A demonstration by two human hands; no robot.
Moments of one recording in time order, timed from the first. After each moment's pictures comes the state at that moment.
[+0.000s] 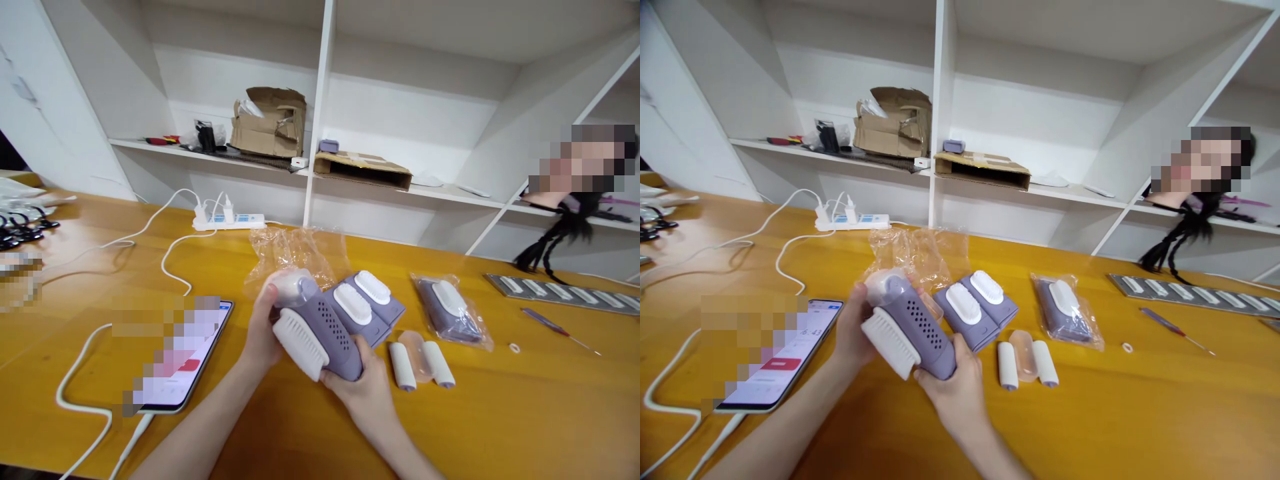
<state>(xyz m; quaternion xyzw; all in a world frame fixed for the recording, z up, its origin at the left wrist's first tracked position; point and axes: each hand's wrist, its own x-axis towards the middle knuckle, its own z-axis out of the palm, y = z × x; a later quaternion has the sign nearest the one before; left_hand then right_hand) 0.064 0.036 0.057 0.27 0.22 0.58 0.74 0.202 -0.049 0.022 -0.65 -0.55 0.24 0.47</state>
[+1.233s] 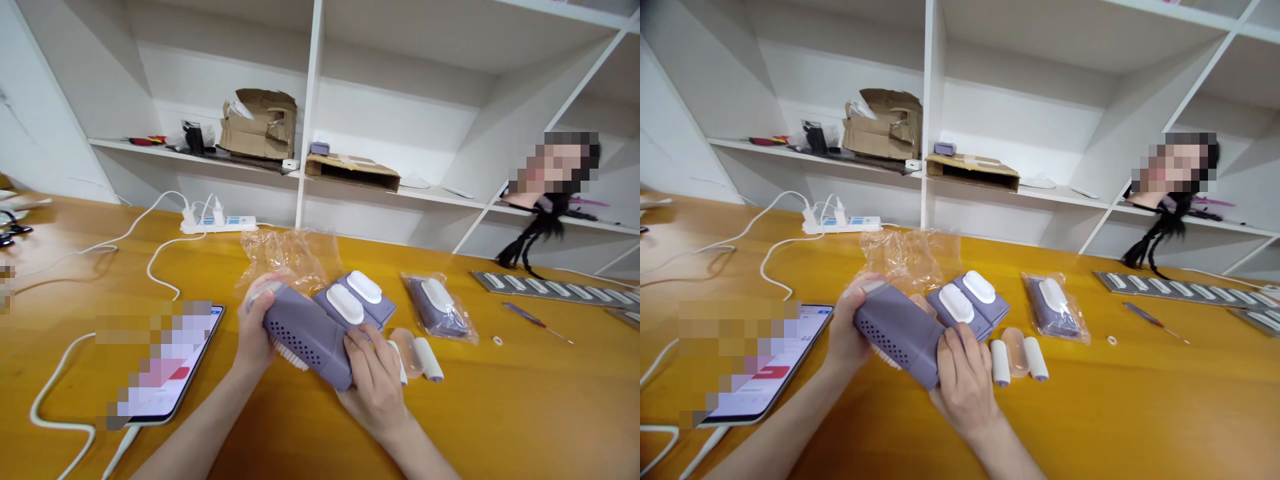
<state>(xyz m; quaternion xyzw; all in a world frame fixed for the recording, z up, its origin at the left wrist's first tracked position) 0.064 0.044 0.042 0.34 0.26 0.67 0.60 0.223 -0.054 0.021 -0.49 -0.72 -0.35 0.34</state>
